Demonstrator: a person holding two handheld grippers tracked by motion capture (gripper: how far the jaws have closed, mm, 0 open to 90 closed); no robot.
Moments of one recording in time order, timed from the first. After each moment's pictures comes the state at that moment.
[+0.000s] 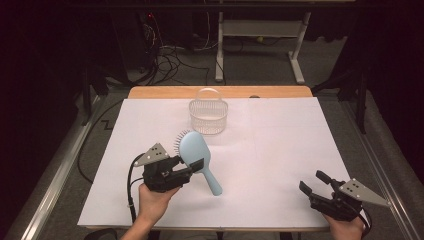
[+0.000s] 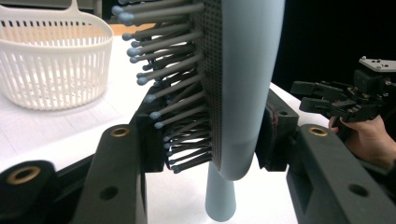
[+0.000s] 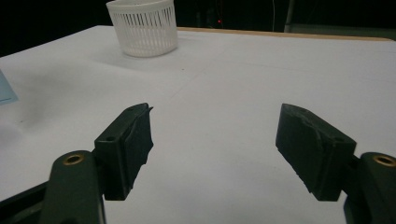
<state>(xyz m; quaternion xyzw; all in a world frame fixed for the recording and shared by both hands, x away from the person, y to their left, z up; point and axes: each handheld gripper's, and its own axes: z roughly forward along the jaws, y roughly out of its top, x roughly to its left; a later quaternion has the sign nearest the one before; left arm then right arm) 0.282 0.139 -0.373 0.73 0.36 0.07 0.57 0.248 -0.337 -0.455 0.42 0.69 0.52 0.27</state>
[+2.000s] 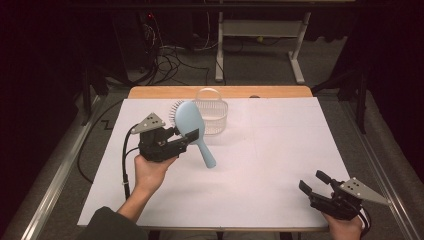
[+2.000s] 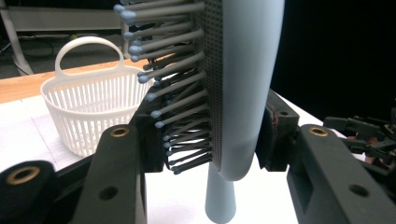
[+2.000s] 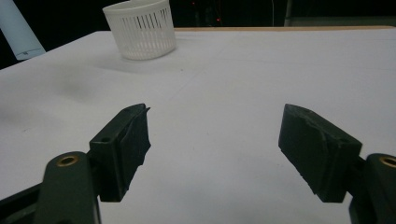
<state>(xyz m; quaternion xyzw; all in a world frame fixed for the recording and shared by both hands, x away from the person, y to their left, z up) 0.327 0.145 -0.329 0.73 0.37 0.12 0.56 0.251 -0.338 -0.457 0.44 0.68 0.52 0.25</state>
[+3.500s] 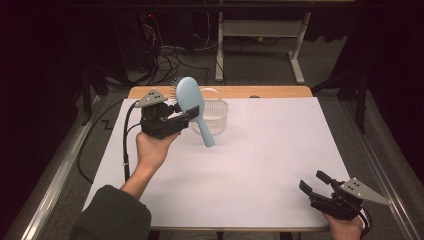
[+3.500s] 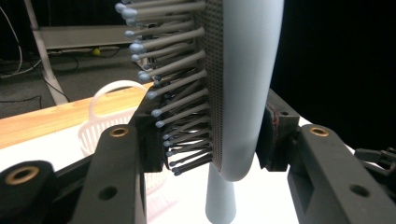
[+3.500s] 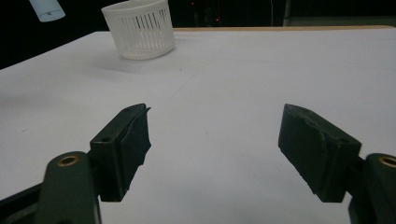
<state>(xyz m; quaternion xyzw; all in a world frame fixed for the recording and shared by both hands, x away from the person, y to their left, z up) 0.363 0.139 -0.295 0.72 0.38 0.16 0.55 0.250 -0.339 -0.457 0.44 0.68 0.52 0.25</state>
